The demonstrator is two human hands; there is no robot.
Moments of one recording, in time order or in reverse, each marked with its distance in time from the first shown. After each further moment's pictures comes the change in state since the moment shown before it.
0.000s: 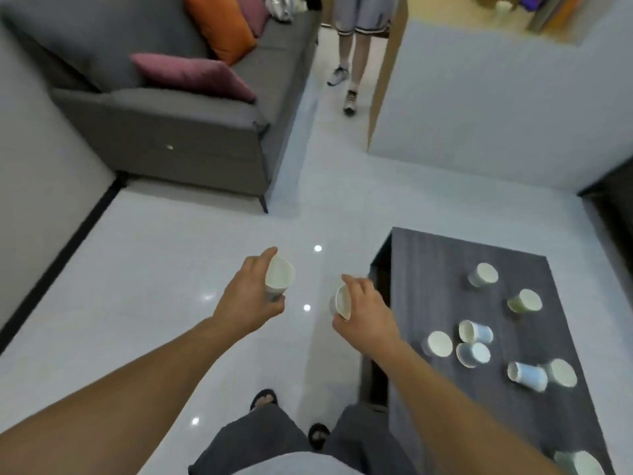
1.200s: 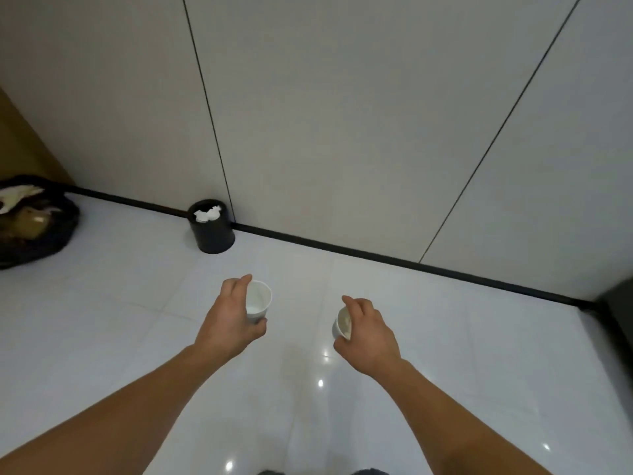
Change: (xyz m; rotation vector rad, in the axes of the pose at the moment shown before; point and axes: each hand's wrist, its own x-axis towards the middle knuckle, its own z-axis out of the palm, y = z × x) left_hand -0.794 -0.166 -0.060 -0.078 1.128 -1.389; right_hand -0.451 -0.417 0.301 -0.421 -0.683 -1.475
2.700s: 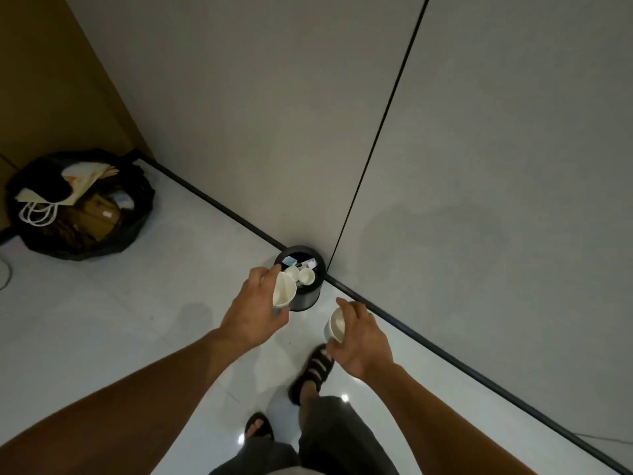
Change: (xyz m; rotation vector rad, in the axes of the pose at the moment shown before) left_hand 0.629 -0.342 -0.173 -0.008 0.006 -0.195; right_hand 0.695 -0.386 0.105 -0.050 -0.303 -0.234
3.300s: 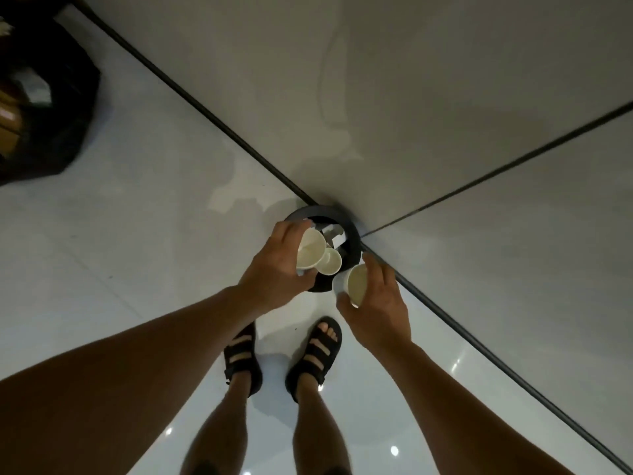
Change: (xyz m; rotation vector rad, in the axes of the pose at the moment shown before) left_hand 0.301 -0.161 0.207 -0.199 -0.096 0.001; right_hand 0.347 0.092 0.138 0.154 0.004 0.092
